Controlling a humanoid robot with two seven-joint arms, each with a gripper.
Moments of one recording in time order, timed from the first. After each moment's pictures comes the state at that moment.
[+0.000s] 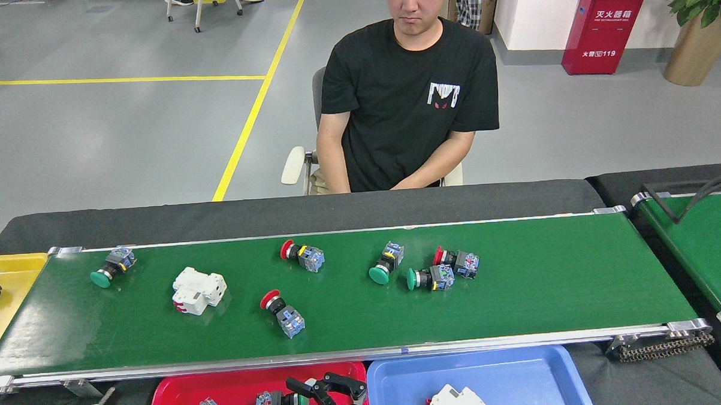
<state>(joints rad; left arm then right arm) 0.38 0.16 0.49 -1.64 -1.32 -0.72 0.15 0.03 0.10 0.45 -1.65 1.33 -0.42 0.10</state>
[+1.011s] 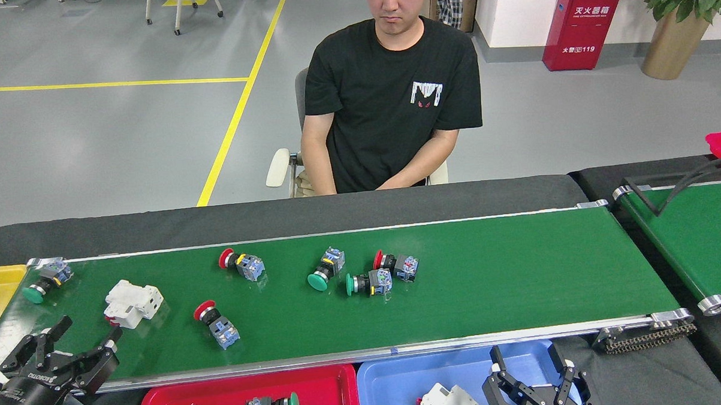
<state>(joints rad) -0.18 0.42 0.30 -0.96 -1.46 -0.71 0.17 0.28 0.02 0.08 -1.72 1.33 0.00 -0.10</state>
